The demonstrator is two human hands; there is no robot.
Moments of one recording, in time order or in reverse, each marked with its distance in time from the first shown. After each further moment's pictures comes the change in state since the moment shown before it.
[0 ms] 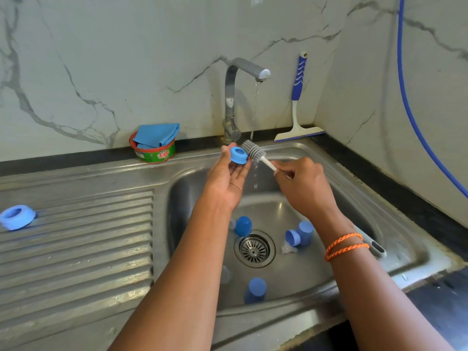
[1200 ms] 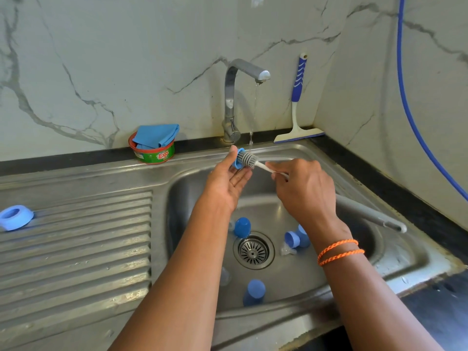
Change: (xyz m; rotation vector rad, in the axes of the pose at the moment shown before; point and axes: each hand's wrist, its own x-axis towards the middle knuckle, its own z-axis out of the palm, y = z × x) left_hand -0.002 0.000 -0.001 0.188 0.033 -0.034; right_hand -0.015 -0.024 -0.008 -0.299 0.101 -0.116
